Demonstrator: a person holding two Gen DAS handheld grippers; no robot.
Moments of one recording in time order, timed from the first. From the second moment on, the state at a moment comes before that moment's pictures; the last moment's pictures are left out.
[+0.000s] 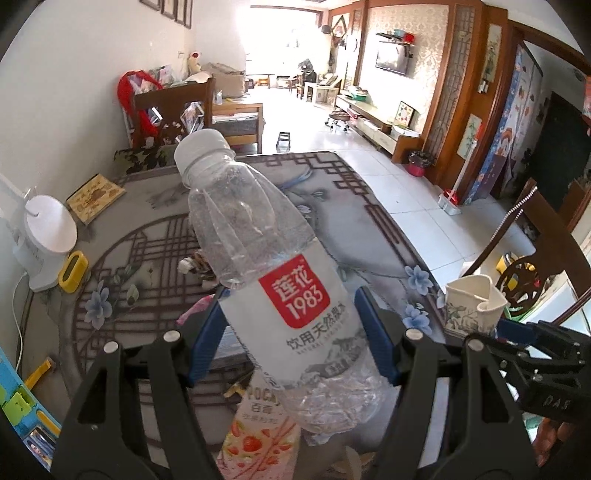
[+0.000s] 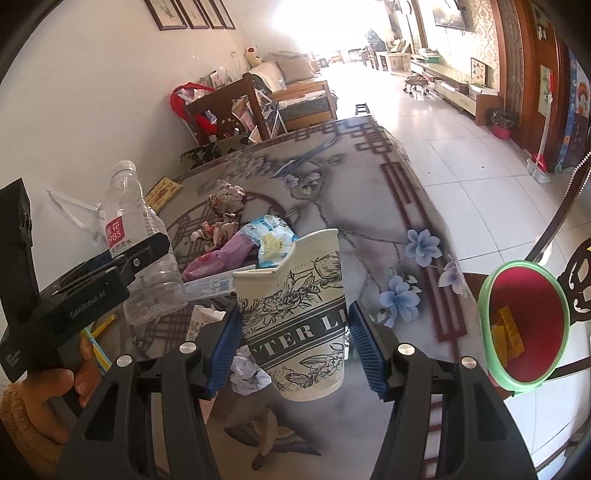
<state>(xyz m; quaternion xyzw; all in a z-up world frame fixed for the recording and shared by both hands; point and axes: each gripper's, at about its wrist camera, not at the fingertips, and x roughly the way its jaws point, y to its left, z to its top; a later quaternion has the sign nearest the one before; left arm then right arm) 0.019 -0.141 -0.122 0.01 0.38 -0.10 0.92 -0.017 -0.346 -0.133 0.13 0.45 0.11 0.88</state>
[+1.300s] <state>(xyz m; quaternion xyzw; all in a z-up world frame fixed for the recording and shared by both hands) 0.025 -0.430 -0.172 0.15 0.42 -0.34 0.83 -0.054 -0.634 -0.155 0.24 0.42 -0.11 0.87</state>
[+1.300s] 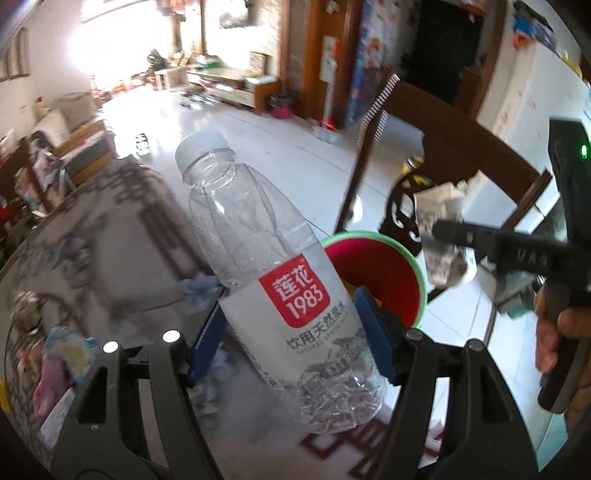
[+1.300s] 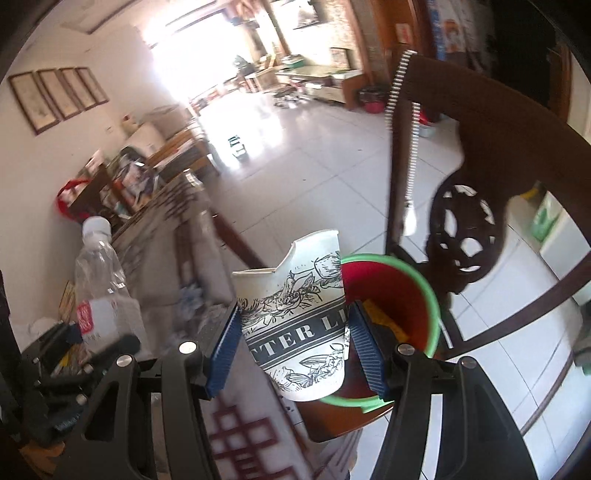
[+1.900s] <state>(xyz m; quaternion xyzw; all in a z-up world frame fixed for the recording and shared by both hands) 0.032 -0.535 -0.223 0.19 0.44 -0.42 0.77 -0.052 -0.692 -0.196 0.27 0.45 -0.16 0.84</state>
